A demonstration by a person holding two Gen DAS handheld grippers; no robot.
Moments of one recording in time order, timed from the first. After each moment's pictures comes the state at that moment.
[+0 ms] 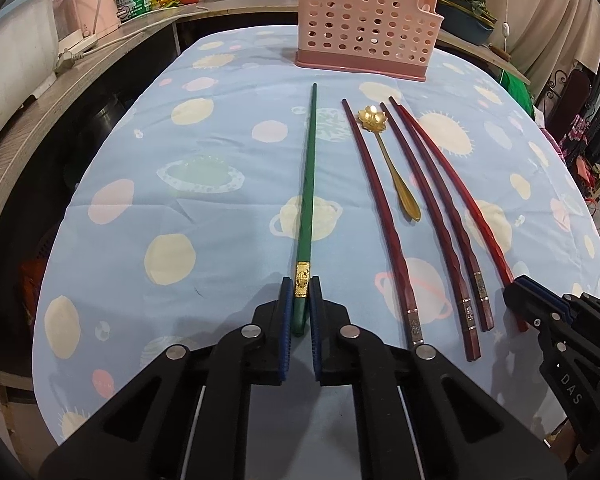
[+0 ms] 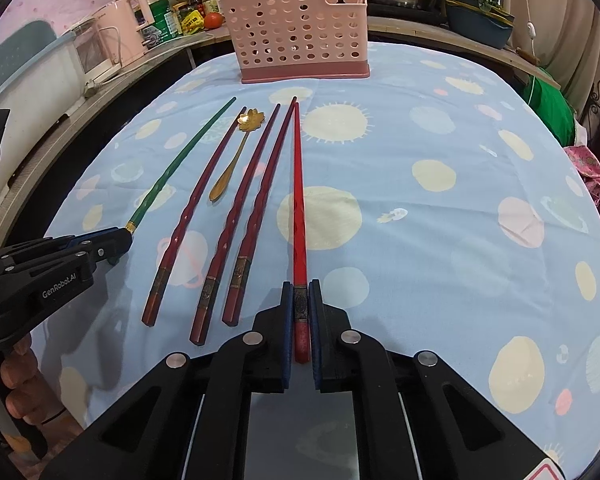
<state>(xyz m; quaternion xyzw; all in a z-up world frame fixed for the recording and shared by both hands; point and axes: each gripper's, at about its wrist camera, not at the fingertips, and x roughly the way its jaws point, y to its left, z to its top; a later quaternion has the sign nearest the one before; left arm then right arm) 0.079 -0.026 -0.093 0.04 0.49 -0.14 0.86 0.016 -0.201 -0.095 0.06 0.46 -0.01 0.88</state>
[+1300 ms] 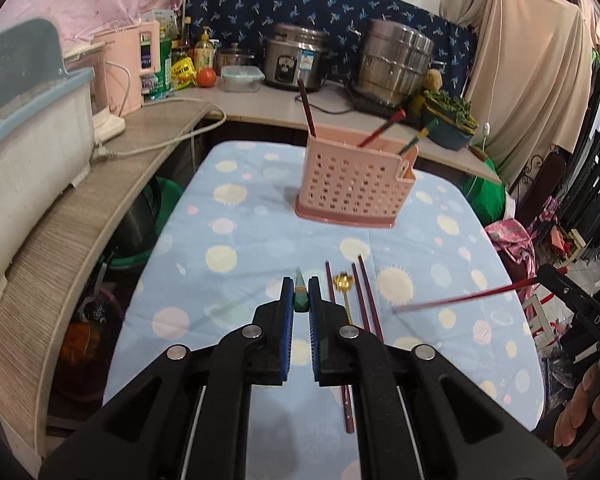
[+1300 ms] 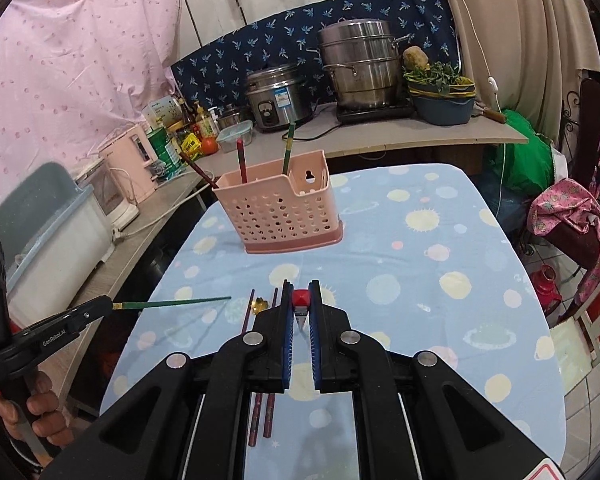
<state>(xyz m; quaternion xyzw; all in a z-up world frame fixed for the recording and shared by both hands) 0.094 0.005 0.065 -0.03 0.38 -0.15 0.91 0.025 -0.271 0.075 0.15 0.31 -0.02 0.94</state>
